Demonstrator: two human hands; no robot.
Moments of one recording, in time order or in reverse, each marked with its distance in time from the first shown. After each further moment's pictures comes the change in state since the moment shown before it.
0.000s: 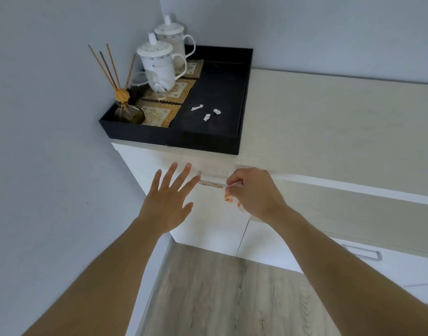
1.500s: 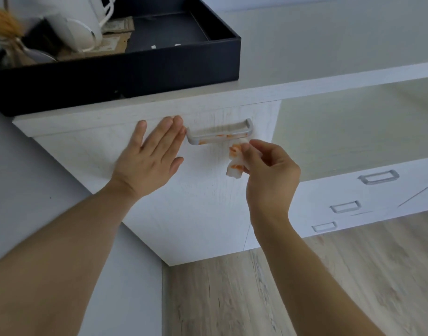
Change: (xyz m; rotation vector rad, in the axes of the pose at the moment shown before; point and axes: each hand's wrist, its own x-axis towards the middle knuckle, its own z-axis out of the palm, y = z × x) left_hand 0.107 -0.067 0.116 0.565 1.140 0.498; right_hand -0.003 0.024 0.147 0.911 1.025 0.328
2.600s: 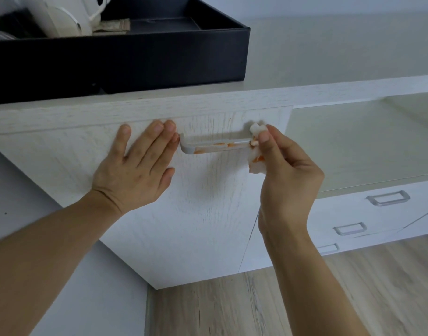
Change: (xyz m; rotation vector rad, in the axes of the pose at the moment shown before) left_hand -0.004 0.006 0.013 0.008 0.117 -0.038; right_hand 0.027 0.001 0.007 0.274 -0.044 -0.149
